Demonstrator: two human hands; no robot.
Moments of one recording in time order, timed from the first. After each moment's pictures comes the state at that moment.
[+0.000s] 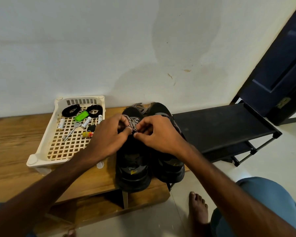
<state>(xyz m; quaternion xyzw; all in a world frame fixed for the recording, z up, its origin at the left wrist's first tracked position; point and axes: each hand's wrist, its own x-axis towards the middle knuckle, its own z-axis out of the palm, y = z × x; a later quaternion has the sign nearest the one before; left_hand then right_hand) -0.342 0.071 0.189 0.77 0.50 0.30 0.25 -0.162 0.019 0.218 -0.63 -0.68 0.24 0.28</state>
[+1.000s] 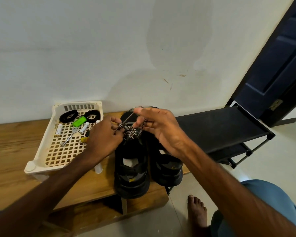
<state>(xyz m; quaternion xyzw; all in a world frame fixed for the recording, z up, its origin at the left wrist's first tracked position) -0.344 0.084 0.184 0.73 0.53 0.33 0.27 -0.163 0.017 0.239 -0.44 -0.46 0.54 0.55</state>
